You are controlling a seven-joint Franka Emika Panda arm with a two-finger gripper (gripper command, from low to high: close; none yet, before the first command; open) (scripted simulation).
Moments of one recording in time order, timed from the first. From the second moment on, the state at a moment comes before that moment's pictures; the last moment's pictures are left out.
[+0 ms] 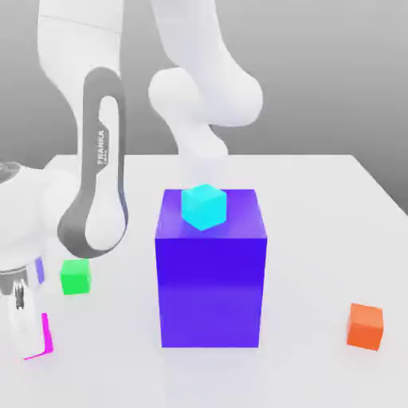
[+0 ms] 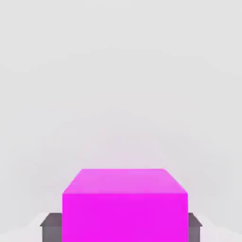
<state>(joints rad) -0.48 0.42 -0.13 -2.46 0.20 2.87 1.15</state>
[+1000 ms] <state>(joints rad) -0.58 0.02 -0.28 -2.91 0.04 2.94 1.35</state>
